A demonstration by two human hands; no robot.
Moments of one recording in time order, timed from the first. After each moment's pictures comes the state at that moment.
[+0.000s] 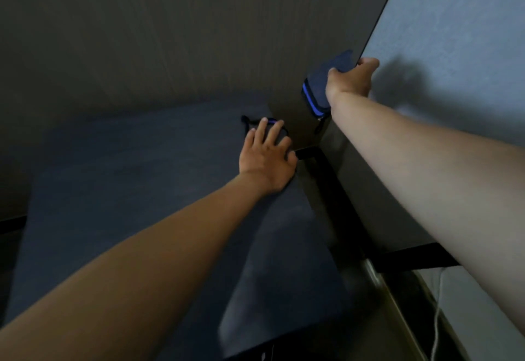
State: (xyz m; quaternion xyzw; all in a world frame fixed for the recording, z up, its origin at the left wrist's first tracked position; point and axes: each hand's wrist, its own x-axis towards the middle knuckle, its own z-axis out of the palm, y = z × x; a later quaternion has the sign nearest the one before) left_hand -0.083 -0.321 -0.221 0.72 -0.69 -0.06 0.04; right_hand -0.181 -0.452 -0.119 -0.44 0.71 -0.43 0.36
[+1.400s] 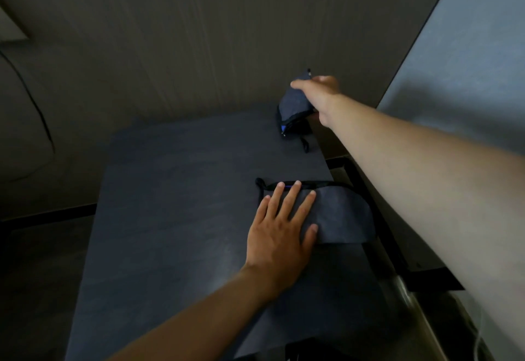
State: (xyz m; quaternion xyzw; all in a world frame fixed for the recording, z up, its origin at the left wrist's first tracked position) left_hand -0.087 -0.162 -0.210 0.73 -0.68 -0.06 0.07; right_hand -0.097 -0.416 -0.112 -0.52 0.57 -0.31 0.56
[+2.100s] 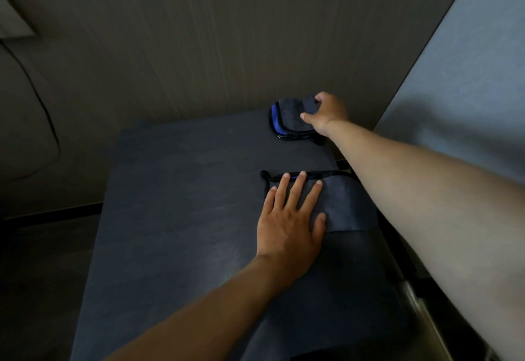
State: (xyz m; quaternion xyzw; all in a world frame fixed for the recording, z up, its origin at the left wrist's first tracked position) left_hand -0.081 -0.183 -0.216 0.75 -0.65 -0.07 0.07; right_hand -0.100 -0.430 -0.170 -0.73 0.60 -0.15 0.29
